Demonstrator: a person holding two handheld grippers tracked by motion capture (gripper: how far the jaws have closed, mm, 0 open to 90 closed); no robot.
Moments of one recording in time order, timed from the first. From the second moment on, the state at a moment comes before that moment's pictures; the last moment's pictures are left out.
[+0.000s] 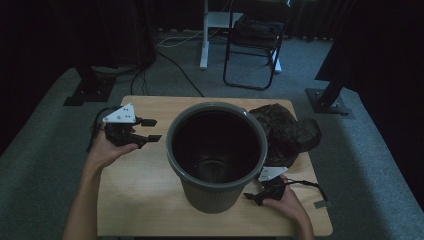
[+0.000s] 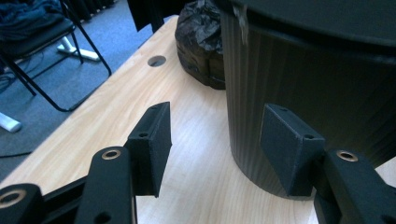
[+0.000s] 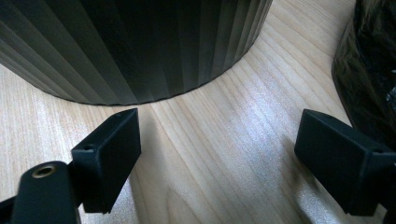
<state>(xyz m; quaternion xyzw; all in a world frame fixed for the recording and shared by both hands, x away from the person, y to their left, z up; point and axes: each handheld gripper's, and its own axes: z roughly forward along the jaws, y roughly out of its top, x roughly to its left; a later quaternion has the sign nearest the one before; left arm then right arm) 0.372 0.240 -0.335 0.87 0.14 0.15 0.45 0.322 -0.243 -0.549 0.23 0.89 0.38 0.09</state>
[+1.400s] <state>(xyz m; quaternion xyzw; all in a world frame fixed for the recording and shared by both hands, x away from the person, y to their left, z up) 0.400 0.164 -0.263 0.87 0.11 0.14 0.46 0.322 -0.244 -0.549 0.23 0.89 0.38 0.09</state>
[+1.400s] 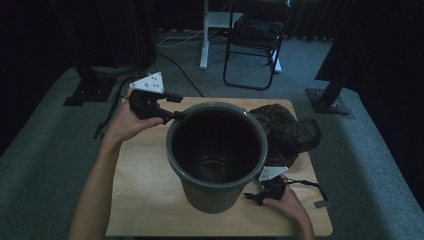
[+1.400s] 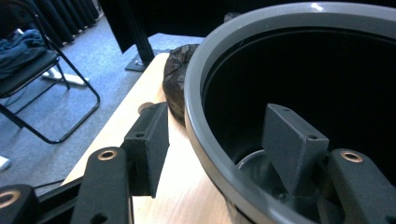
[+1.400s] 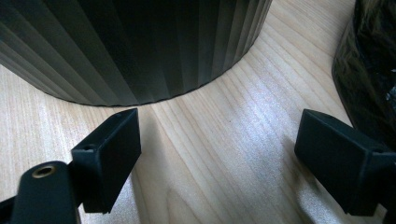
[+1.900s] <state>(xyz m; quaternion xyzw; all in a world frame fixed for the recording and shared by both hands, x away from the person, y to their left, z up) 0.418 0.147 -0.269 0.88 0.13 0.13 0.45 0.323 -0.244 -0.549 0.23 0.89 0.38 0.09</state>
